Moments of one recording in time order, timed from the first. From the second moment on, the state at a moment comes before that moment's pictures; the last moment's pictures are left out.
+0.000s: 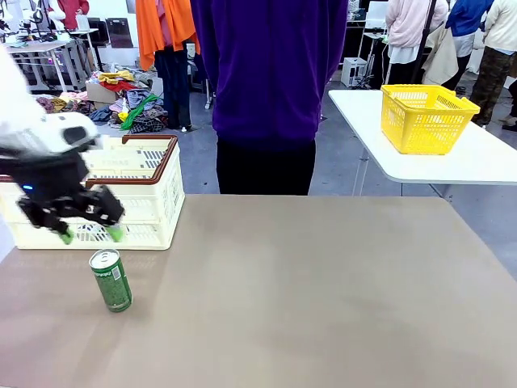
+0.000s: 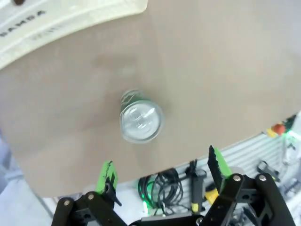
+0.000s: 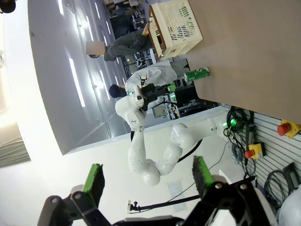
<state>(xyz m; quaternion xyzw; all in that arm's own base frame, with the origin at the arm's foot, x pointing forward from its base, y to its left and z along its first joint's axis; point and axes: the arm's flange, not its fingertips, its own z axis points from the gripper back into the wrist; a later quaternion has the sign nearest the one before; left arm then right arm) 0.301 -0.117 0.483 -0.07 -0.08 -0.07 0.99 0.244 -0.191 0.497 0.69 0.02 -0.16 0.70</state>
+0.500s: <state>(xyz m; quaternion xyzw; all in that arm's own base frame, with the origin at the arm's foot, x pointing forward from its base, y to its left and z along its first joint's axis) 0.321 -0.134 0.439 0.04 -0.06 -0.01 1.00 0.244 -0.191 0.497 0.69 0.02 -0.16 0.70</state>
